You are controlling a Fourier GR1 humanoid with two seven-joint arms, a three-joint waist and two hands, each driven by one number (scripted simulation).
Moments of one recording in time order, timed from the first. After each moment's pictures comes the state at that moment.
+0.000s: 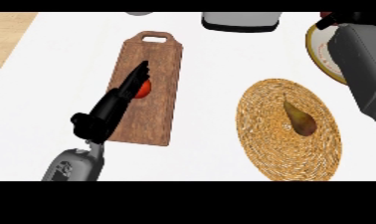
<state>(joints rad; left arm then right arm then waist) -0.18 0.16 -0.22 -1.56 0.06 -0.11 0.06 -1.12 -0.46 -0.01 -0.33 1.14 -0.57 0.86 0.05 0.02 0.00</state>
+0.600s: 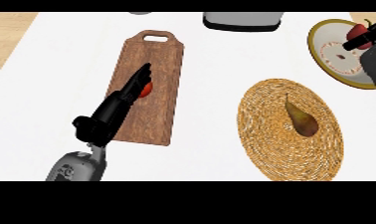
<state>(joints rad) -0.16 0.14 -0.23 -1.58 0.05 -0.11 0.07 -1.07 -0.58 -0.15 -0.16 1.04 -0.53 0.73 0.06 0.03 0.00</state>
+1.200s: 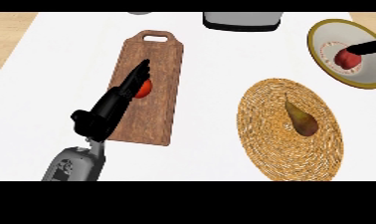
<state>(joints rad) -0.19 0.14 -0.21 -1.56 0.05 -0.13 0.07 -0.98 -0.62 -0.34 -0.20 0.84 -0.59 0.40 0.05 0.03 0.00</state>
